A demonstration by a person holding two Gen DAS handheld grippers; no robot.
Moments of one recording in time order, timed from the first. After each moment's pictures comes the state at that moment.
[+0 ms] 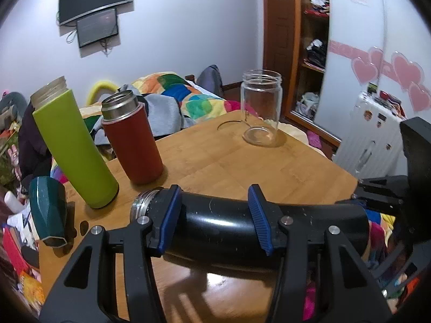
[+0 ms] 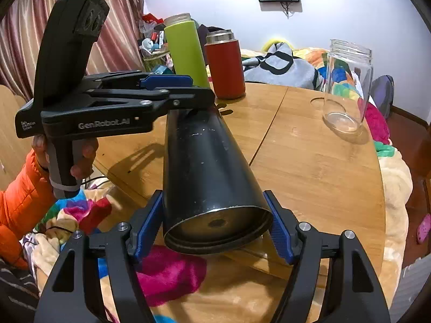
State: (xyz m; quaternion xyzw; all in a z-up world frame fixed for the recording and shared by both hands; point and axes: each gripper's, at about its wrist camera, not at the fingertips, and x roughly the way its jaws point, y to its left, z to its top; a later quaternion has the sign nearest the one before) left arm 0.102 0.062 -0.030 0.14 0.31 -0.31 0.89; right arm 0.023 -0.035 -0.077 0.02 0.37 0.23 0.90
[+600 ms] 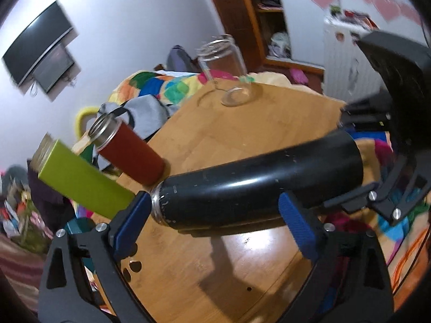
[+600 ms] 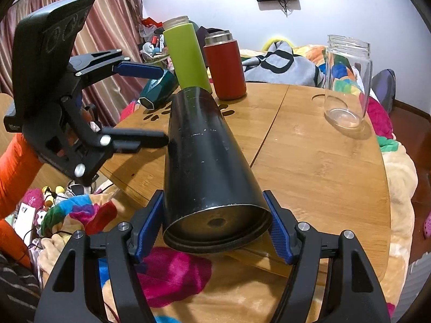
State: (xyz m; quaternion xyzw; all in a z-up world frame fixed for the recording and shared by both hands) left arm 0.076 0.047 -0.023 0.35 0.32 -0.34 0.81; right arm 0.024 -0.038 -0.078 0.04 0.38 0.24 0.89
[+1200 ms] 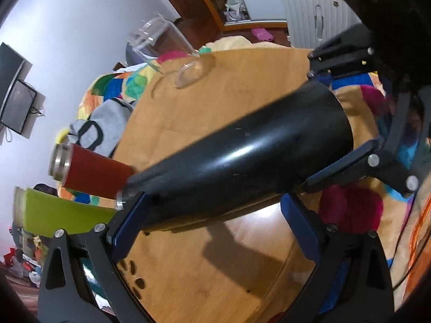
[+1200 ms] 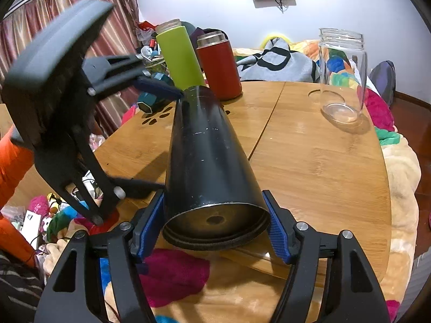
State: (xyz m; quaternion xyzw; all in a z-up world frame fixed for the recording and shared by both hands) left arm 0.069 0.007 -0.061 0.47 0.33 -0.38 0.72; right arm 0.025 -0.045 -0.079 0.07 0.38 0.24 0.89
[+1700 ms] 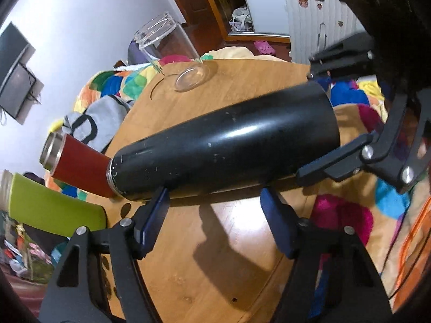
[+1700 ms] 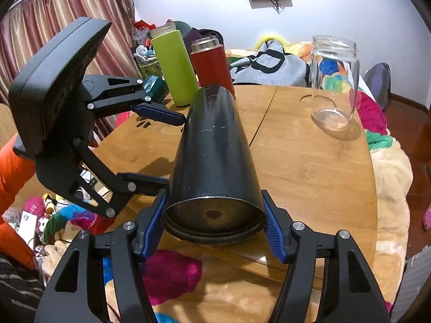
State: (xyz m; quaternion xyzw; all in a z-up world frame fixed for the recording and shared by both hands) left arm 0.073 0.012 -0.059 0.42 0.34 -0.40 0.74; right arm 0.028 -0.050 -0.068 0.05 0.38 0.23 0.89
